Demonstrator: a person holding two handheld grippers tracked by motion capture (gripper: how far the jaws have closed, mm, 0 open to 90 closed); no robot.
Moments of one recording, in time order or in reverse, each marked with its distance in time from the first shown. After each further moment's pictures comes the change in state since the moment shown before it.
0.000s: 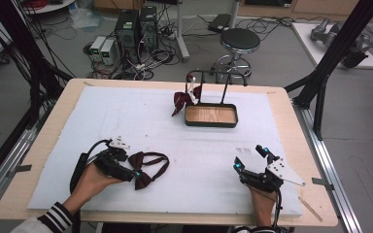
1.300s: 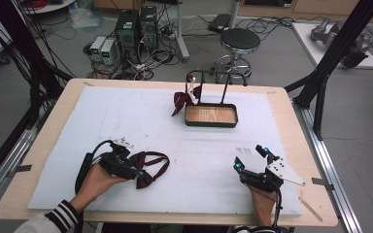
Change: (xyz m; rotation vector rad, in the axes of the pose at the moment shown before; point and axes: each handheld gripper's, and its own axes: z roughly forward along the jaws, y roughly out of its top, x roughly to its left) left arm -0.001 0.004 0.008 0.033 -0.067 -0.055; right arm -0.001 0.000 0.001 -0.006 0.001 -0.006
